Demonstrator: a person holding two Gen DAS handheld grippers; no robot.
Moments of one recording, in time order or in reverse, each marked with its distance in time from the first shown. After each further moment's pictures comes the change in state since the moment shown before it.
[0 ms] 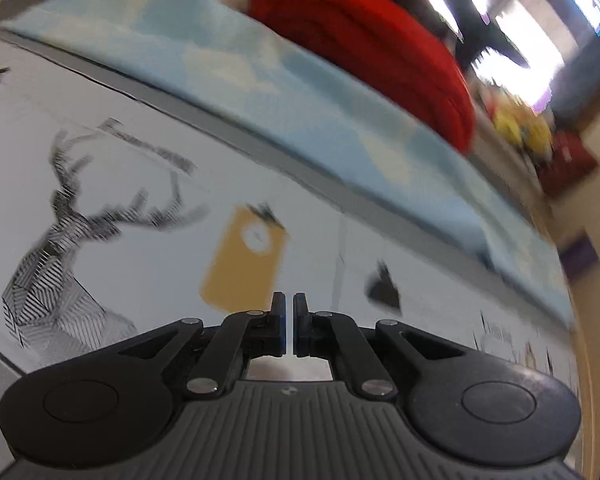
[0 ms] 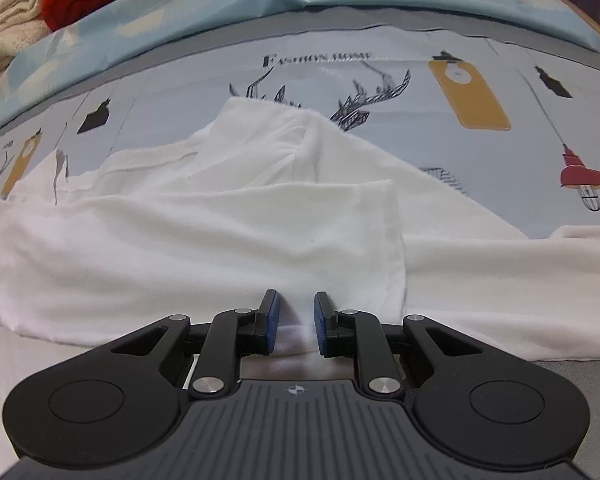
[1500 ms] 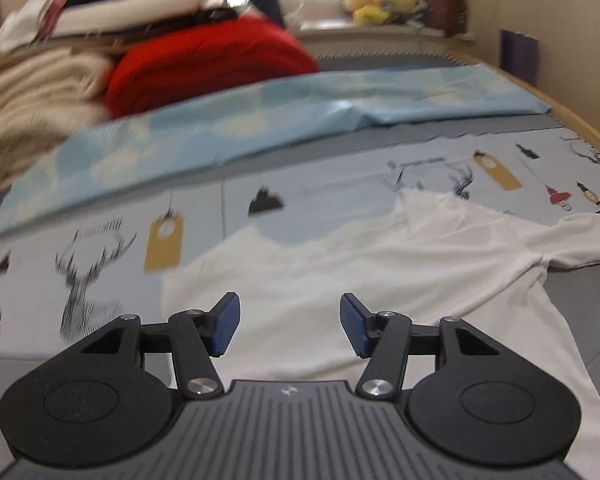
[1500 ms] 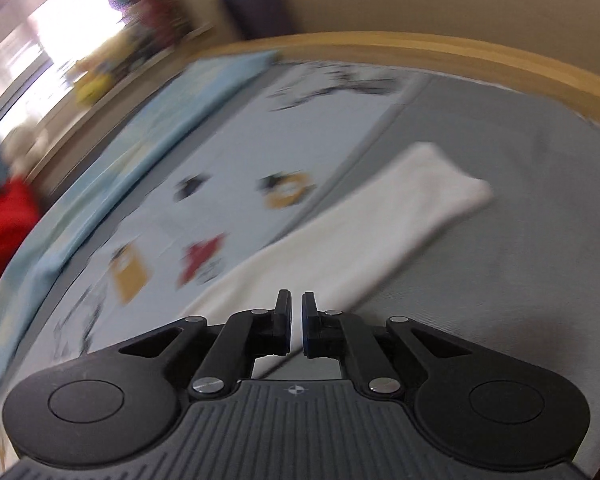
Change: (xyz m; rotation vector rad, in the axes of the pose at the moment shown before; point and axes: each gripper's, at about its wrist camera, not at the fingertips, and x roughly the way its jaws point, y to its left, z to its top) left arm -0.094 -0.190 -0.171 0.665 -0.107 0.158; right arm -0.145 -0.276 -0.109 0.800 -0.397 -0.215
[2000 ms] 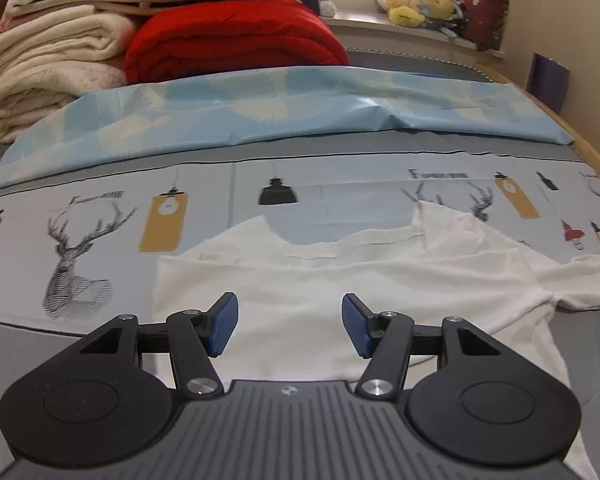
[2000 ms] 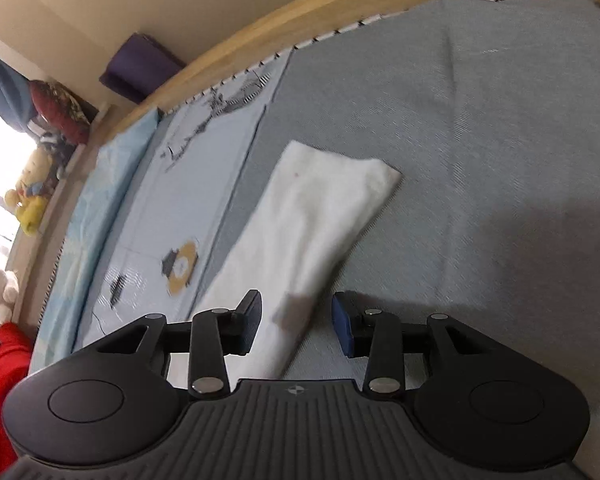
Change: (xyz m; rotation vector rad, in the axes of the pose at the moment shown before) left arm 0.030 0.031 0.001 -0.150 0.072 0.001; right arm 0.068 -0.089 0.013 0.398 -0.048 0.020
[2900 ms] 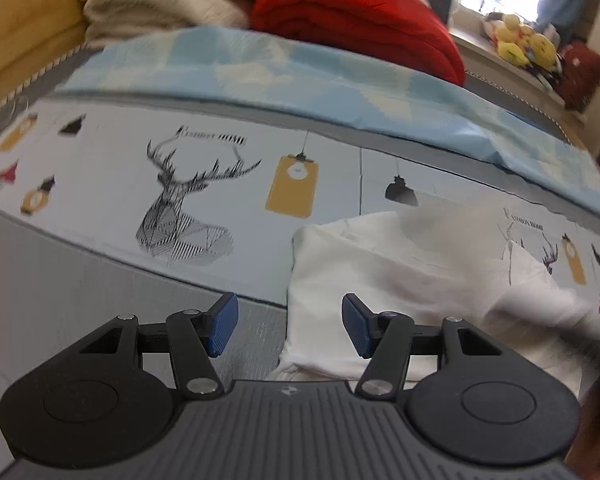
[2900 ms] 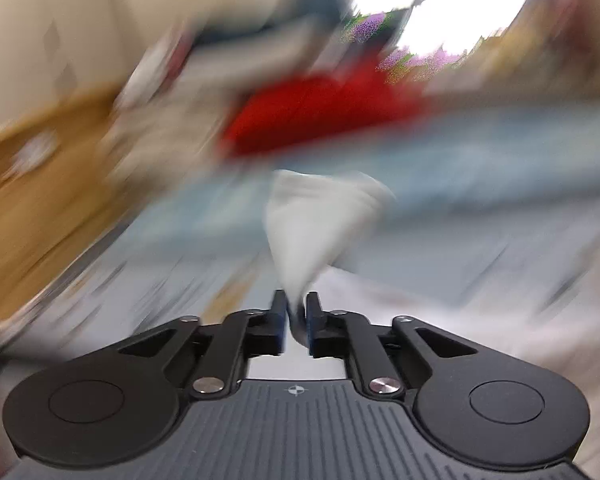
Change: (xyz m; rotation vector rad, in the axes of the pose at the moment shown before) left arm -0.020 0.143 -0.010 -0.320 0.099 0.066; right arm -0.139 0.330 -0.428 -1.101 0.476 0.752
